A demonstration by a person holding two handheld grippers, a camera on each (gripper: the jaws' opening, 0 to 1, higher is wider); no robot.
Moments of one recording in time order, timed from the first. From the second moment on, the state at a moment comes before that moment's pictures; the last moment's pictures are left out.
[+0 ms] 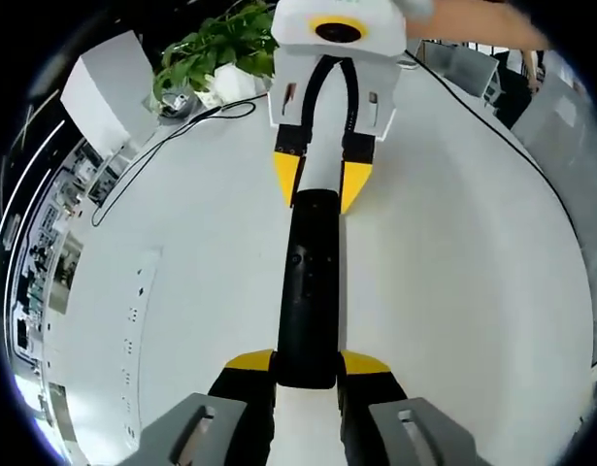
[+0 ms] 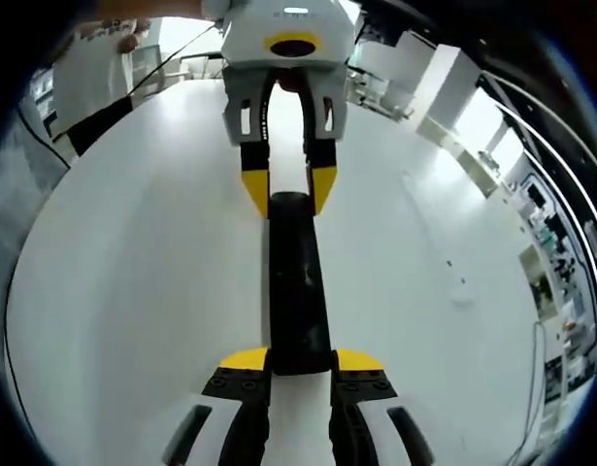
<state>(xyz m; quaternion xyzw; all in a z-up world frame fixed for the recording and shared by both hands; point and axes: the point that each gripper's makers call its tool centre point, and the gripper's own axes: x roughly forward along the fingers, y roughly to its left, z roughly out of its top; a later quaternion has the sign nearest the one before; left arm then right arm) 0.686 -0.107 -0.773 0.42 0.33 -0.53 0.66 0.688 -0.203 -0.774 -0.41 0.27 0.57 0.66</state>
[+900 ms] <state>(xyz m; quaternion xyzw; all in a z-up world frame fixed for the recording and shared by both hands) 0.689 -0.104 -0.774 0.41 0.33 -0.53 0.66 0.689 -0.198 -0.774 -0.41 0.27 0.58 0.65</state>
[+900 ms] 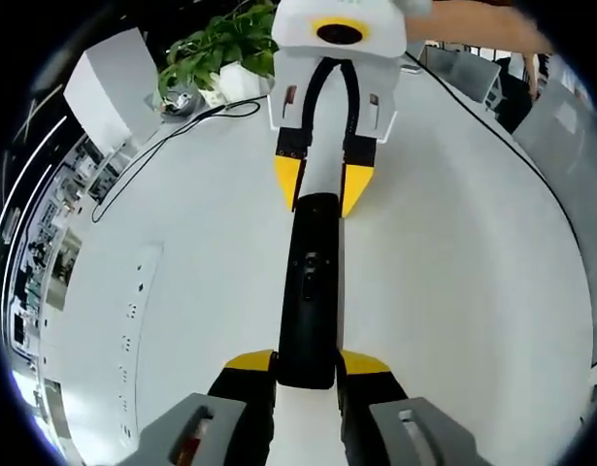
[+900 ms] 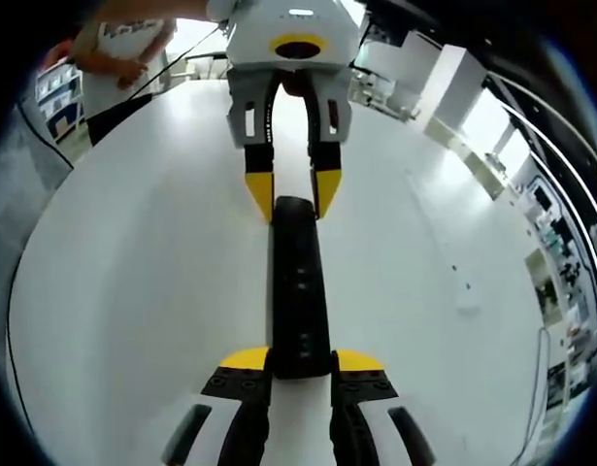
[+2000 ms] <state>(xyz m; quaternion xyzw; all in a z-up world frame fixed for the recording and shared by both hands) 0.693 -0.093 -0.733 0.26 0.17 -0.35 0.89 0.689 -0.186 -0.732 -0.26 0.14 0.47 0.83</state>
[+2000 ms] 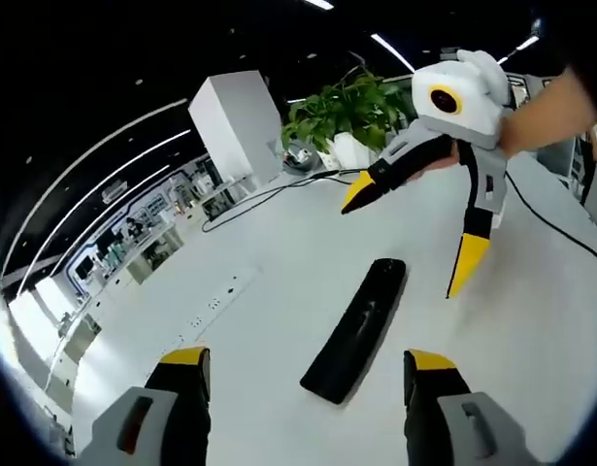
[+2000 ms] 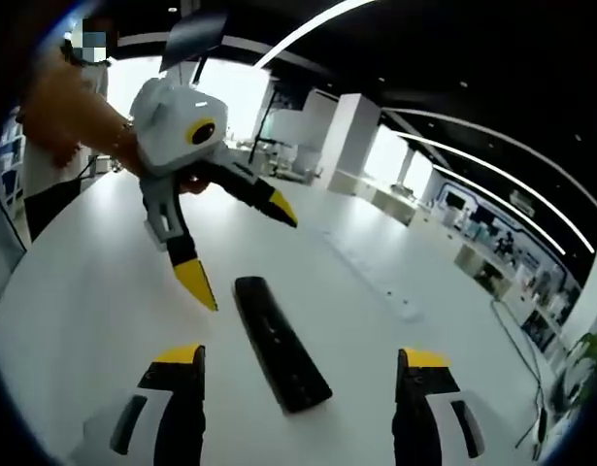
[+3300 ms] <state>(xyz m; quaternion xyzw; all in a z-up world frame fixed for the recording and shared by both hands) 0.520 -0.006 -0.617 0.09 0.12 -0.07 0.99 0.545 -0.323 -0.634 -0.15 0.18 0.22 0.95</state>
